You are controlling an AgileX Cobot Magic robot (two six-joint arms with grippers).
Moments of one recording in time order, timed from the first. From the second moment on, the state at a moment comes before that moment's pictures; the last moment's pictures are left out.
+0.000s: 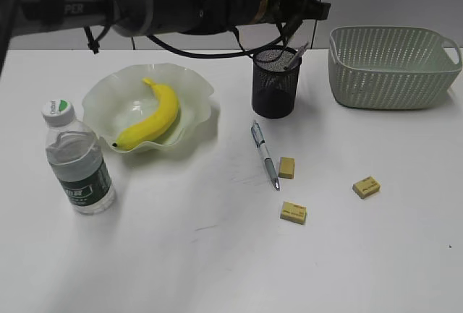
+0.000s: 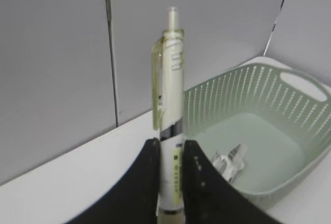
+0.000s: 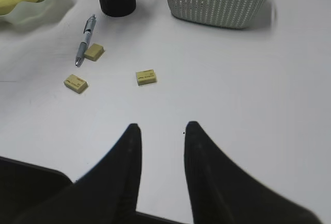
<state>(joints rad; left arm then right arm) -0.69 2.29 -1.90 1.37 -0.06 -1.44 0.38 -0.01 -0.51 -0.09 1.04 0.09</state>
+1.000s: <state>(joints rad) -0.63 2.39 -1.91 1.37 -0.11 -1.44 0.38 -0.01 -0.51 -0.09 1.04 0.09</state>
